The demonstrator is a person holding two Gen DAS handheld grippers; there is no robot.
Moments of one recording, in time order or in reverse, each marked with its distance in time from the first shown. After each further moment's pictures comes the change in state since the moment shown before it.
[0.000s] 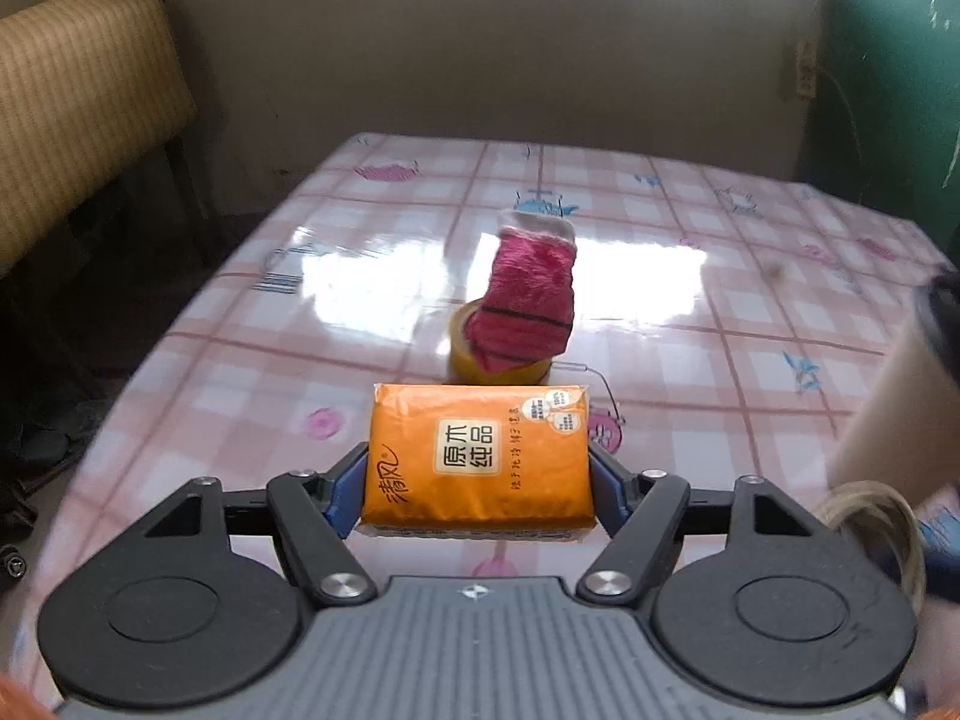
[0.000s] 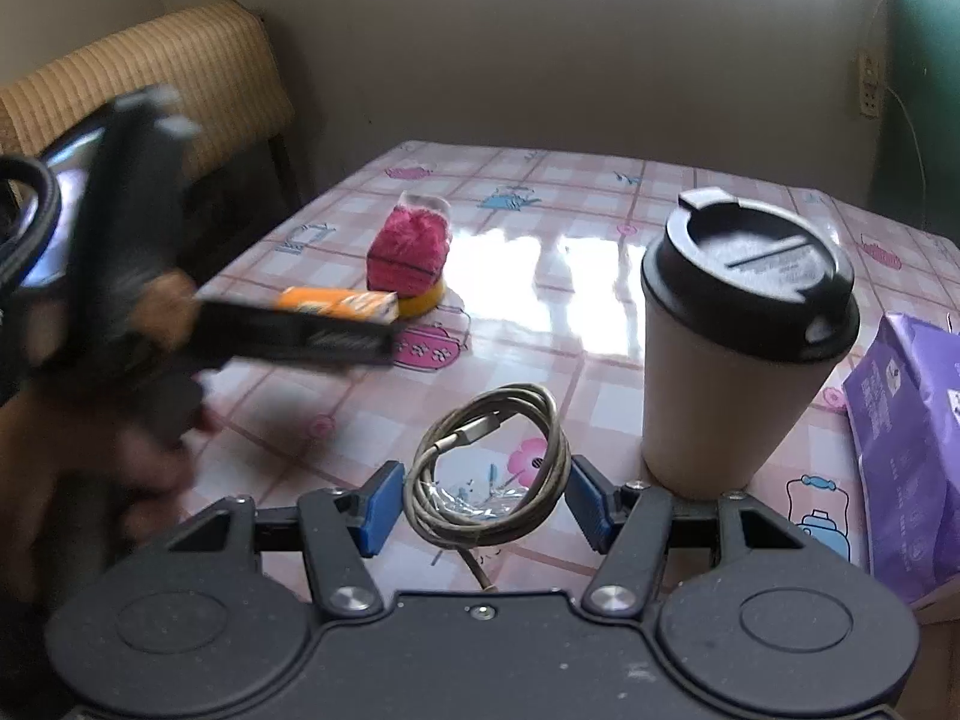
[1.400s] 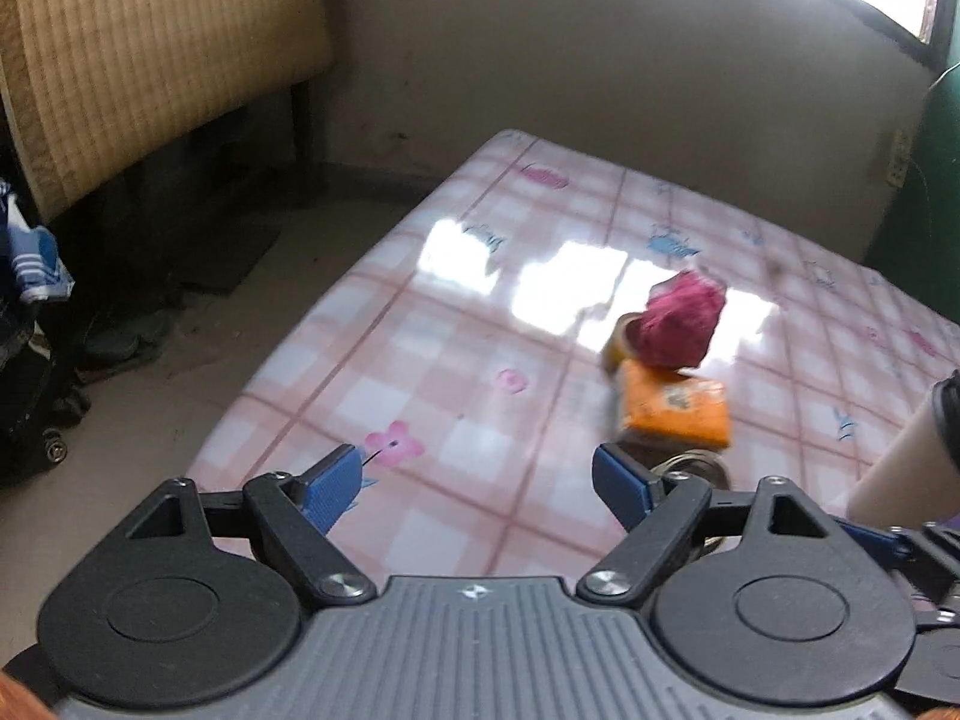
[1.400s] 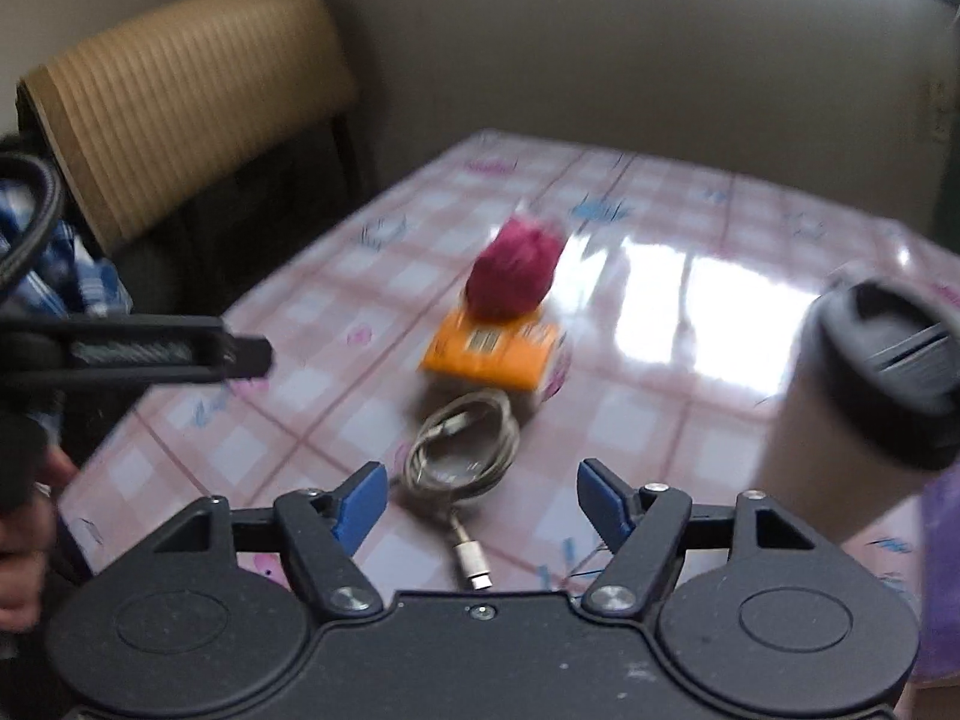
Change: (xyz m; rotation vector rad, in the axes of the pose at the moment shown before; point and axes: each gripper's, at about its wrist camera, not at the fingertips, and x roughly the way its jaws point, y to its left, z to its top) left arm -0.040 0.072 0.006 -0.222 0.051 0.096; right arm 0.044 0.046 0.027 -0.074 0.078 0.080
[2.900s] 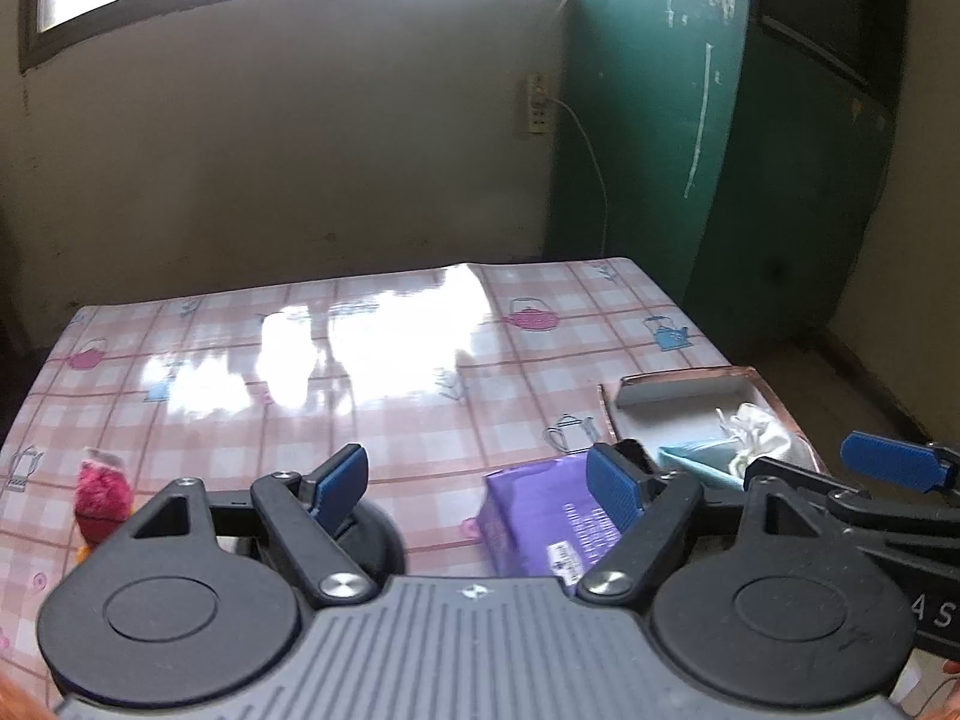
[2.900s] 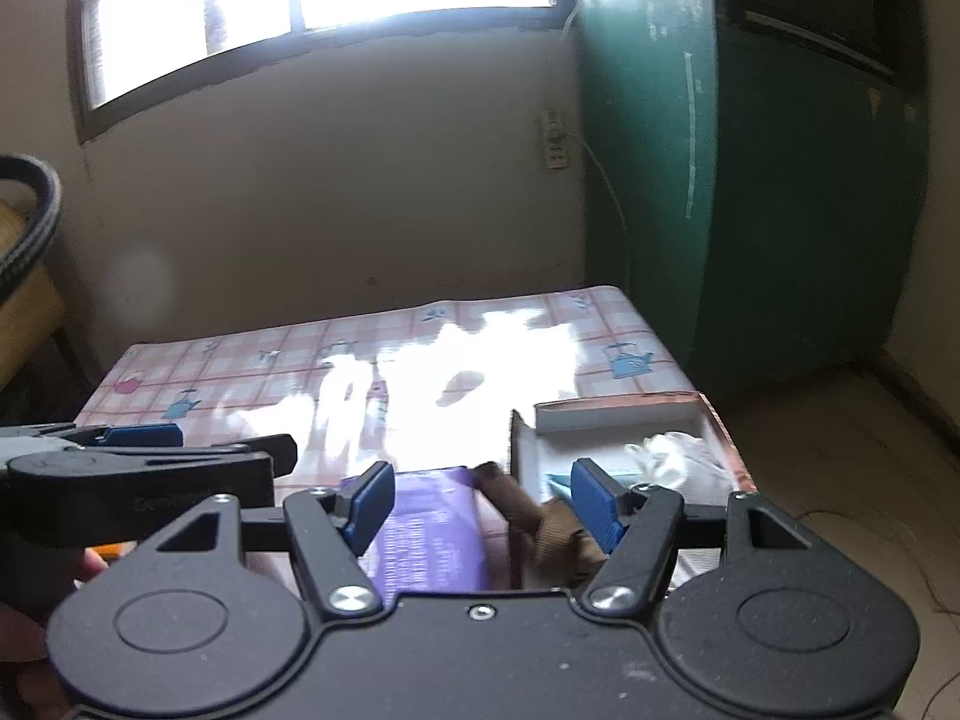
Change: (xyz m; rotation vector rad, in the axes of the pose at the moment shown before) left arm -0.071 -0.300 -0.002 0.417 -0.104 -0.406; right arm -0.234 -0.236 -0.018 0.350 -0.250 -0.440
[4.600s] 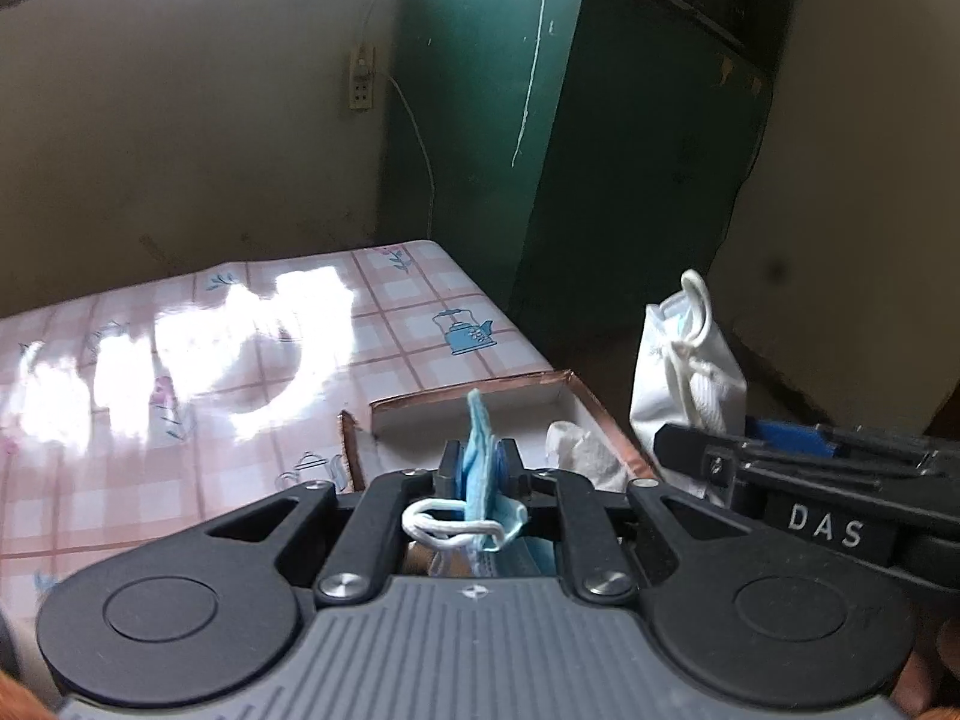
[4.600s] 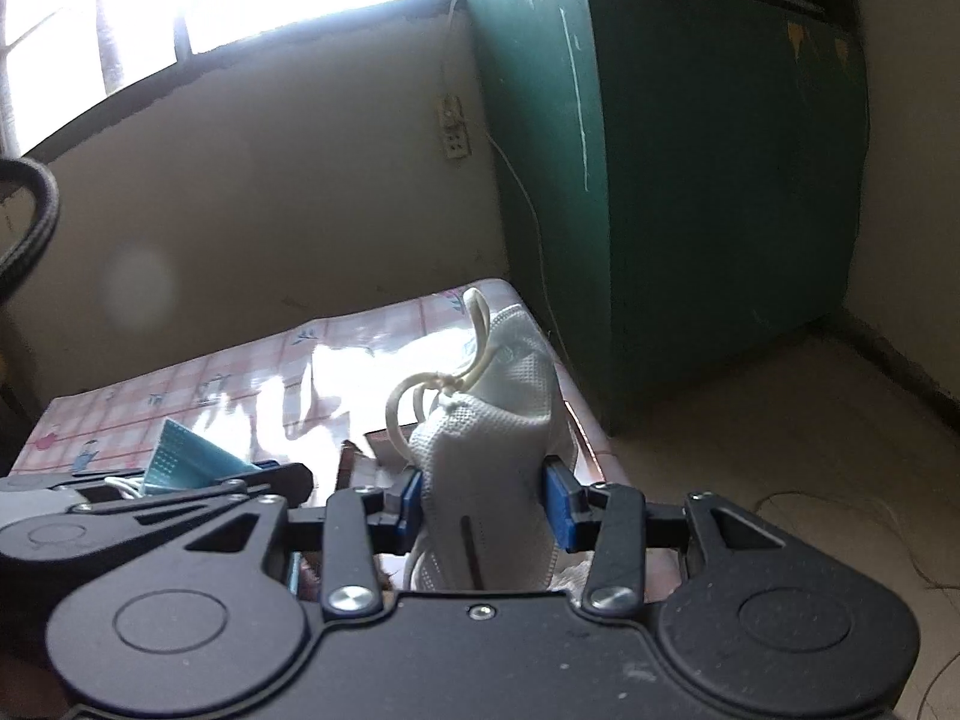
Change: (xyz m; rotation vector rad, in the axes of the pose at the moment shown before) left arm 0.089 -0.106 0.007 0.069 0.021 -0.299; right arm 0.059 -0.132 0.016 0.140 0.026 -0.065
